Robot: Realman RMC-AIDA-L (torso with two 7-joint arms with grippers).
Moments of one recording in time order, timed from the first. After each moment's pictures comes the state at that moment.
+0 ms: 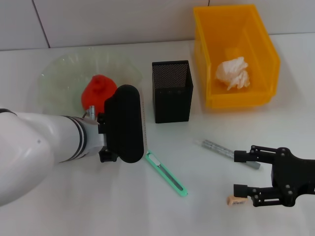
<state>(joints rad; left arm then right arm) -0.47 -2.08 2.06 1.33 2.89 0.91 -2.25 0.34 2.01 -0.61 -0.55 -2.01 -1.84 1.13</state>
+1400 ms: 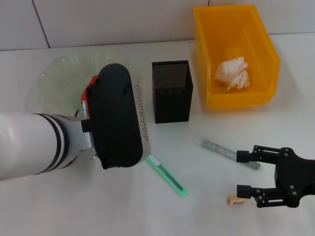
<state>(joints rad) -0.29 -2.08 2.04 1.81 2.87 1.21 -2.29 0.34 2.01 -0.60 -0.55 -2.01 -1.87 1.14</state>
